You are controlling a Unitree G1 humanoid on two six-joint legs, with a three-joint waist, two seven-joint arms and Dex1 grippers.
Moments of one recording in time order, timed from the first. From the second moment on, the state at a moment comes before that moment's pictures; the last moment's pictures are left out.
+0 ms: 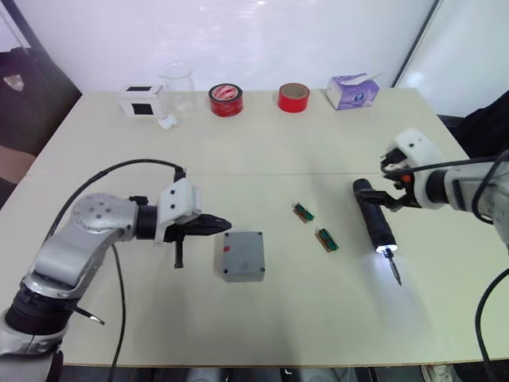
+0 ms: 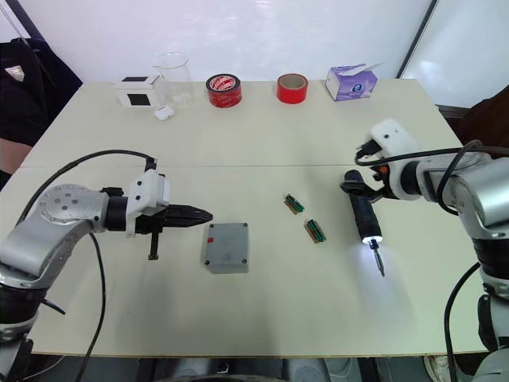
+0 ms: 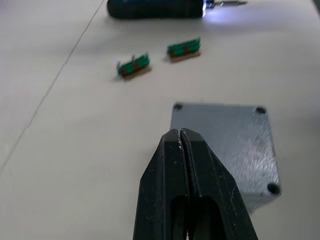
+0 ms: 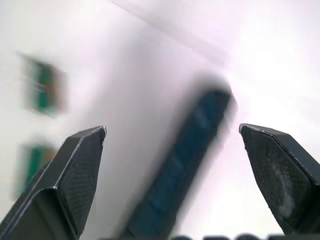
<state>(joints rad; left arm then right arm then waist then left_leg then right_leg) -0.34 0.83 -0.07 -0.38 -0.42 0.48 -1.12 -0.66 -1.03 0.03 -0.31 0.60 1.20 0.64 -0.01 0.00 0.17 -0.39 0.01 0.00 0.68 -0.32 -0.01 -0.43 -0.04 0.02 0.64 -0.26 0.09</state>
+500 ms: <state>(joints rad) -0.29 0.79 -0.19 -0.19 -0.27 0.34 -1.15 -0.47 -0.78 0.15 -0.48 0.69 1.15 0.71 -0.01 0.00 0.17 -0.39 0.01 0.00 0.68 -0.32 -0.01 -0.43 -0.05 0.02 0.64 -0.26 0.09</state>
